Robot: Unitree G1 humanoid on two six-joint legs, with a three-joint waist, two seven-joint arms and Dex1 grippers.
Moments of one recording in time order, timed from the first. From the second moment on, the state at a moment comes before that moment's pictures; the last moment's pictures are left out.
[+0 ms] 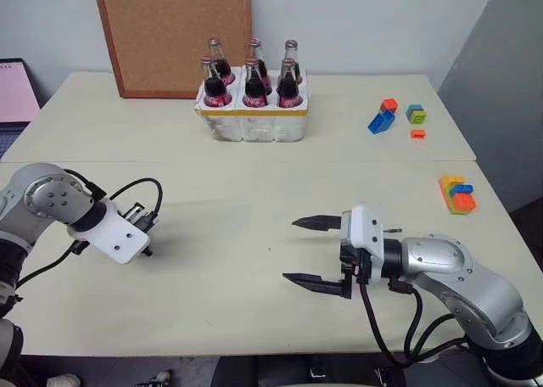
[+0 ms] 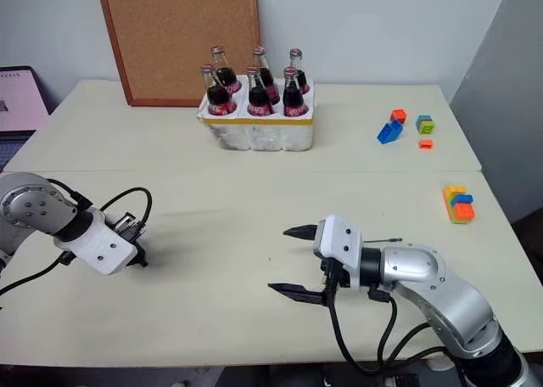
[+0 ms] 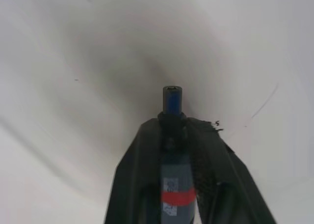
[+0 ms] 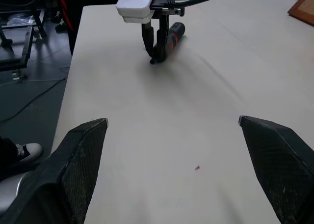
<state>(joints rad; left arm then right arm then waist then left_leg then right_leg) -0.66 1.20 -0.34 0.55 0.22 -0.78 -1.52 -0.25 -0.61 0.25 -0.71 0.50 0.62 0.78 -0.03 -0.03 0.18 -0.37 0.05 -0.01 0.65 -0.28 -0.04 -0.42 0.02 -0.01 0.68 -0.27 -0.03</state>
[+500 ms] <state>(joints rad) -0.70 1.18 -0.32 0.51 0.15 -0.60 -1.54 -0.26 -0.66 0.21 -0.70 0.53 0.62 0.83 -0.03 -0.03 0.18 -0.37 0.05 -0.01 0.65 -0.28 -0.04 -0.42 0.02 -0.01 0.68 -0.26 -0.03</state>
